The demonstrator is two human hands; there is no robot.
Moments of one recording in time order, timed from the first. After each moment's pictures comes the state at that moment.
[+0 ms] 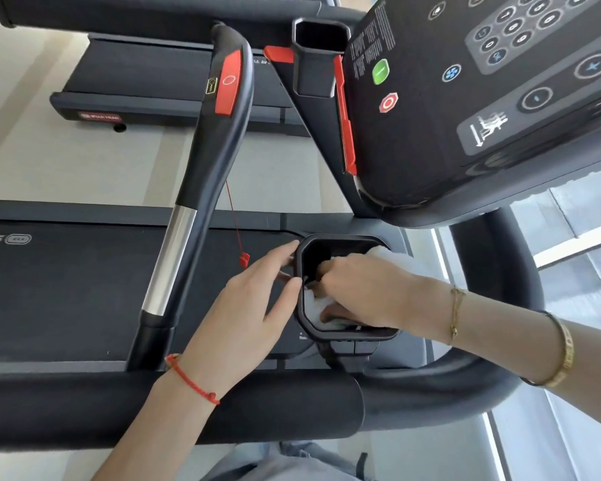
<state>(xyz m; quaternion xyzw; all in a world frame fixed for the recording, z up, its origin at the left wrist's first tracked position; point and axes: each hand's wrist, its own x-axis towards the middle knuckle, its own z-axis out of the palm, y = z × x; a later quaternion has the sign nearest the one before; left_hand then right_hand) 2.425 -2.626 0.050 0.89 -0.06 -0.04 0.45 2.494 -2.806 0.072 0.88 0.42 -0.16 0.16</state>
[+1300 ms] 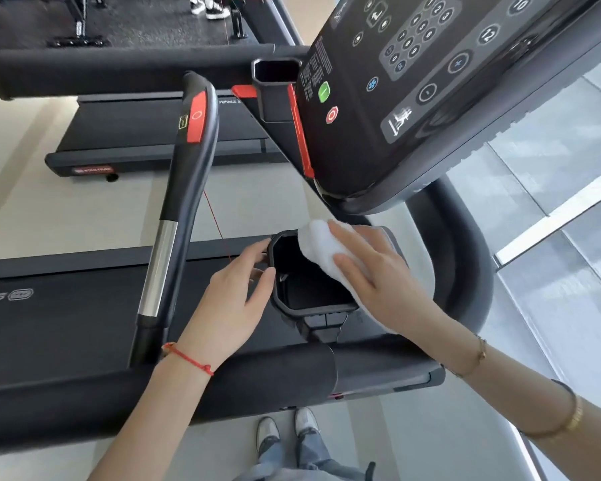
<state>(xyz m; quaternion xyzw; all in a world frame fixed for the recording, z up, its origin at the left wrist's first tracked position) 2.426 -2.630 0.045 0.89 -0.07 -0.03 0.45 2.439 -2.860 0.056 0.94 0.11 -0.01 -0.32</state>
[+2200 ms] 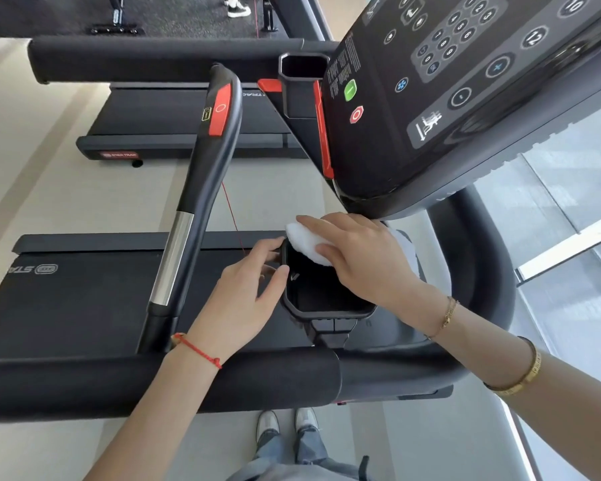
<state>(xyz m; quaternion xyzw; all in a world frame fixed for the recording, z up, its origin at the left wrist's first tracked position) 2.427 -2.633 0.046 0.90 -0.03 -0.04 0.44 2.484 -2.828 0.066 0.96 0.25 0.04 -0.11</state>
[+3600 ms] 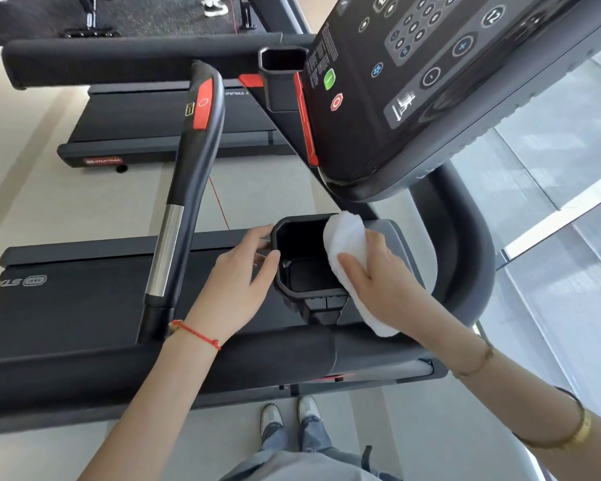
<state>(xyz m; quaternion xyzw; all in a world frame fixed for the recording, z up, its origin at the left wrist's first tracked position) 2.426 -2.635 0.050 0.90 -0.05 -0.04 0.43 2.420 -2.846 0.074 0.93 -0.03 -0.12 -0.35</state>
